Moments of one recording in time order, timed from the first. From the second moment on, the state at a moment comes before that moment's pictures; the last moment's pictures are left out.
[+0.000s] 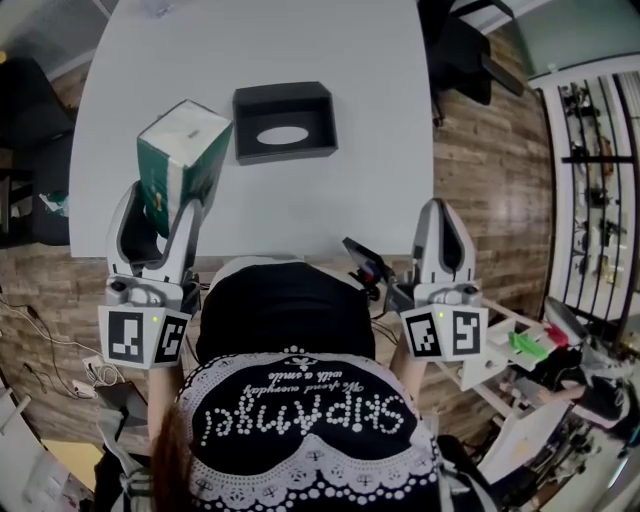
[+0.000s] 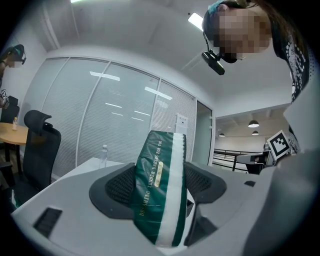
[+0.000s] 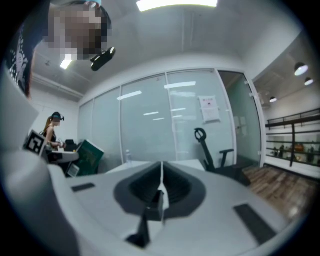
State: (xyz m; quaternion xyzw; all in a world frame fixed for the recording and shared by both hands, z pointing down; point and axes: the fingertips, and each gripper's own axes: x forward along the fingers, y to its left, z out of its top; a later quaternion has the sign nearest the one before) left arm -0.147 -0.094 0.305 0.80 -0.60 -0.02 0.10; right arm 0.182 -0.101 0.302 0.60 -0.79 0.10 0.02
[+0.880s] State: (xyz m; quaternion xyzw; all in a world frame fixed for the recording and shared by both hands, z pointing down) left arm -0.132 -0.107 0.292 0.81 -0.58 -0.02 0.08; right arm 0.184 -0.102 0.304 0.60 -0.79 0.10 0.03
